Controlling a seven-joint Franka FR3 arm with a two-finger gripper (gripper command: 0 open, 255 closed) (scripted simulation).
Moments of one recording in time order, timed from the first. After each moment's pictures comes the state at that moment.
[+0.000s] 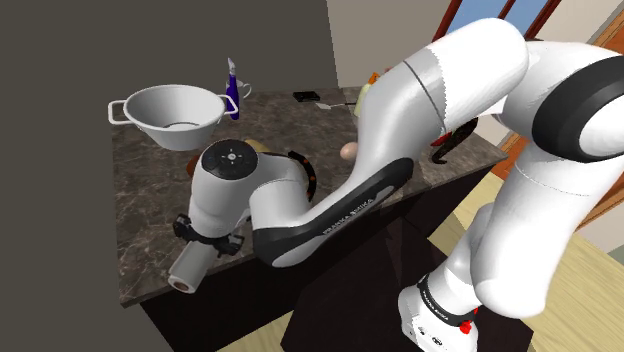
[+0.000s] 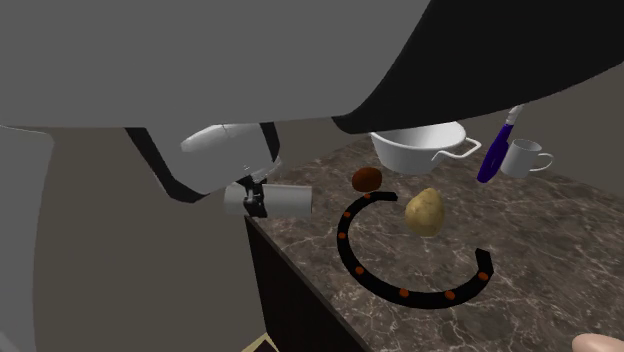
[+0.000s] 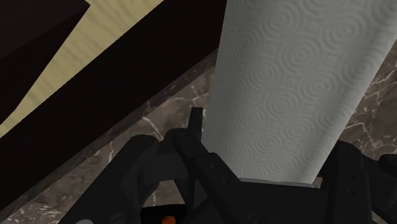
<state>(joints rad) 0.37 0.24 0.46 -2.20 -0.49 2.62 2.04</state>
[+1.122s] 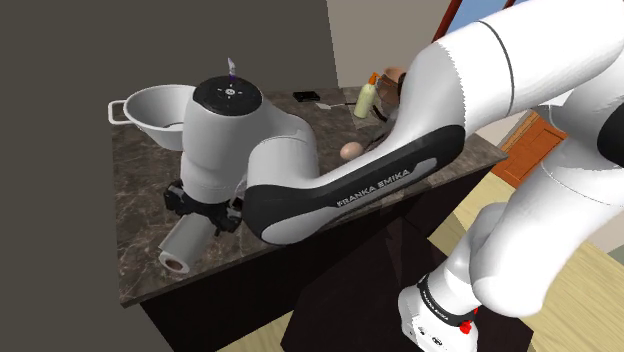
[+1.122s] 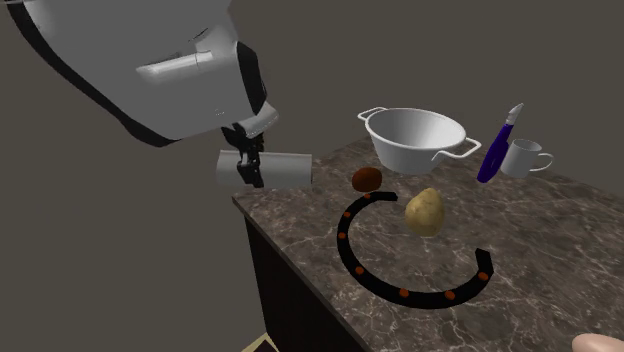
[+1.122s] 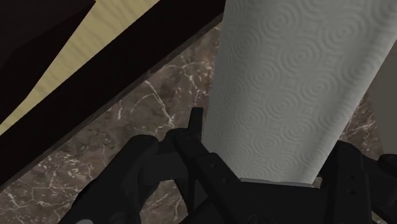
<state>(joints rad) 0.32 0.08 0.52 -2.15 -0.28 2.44 1.87</state>
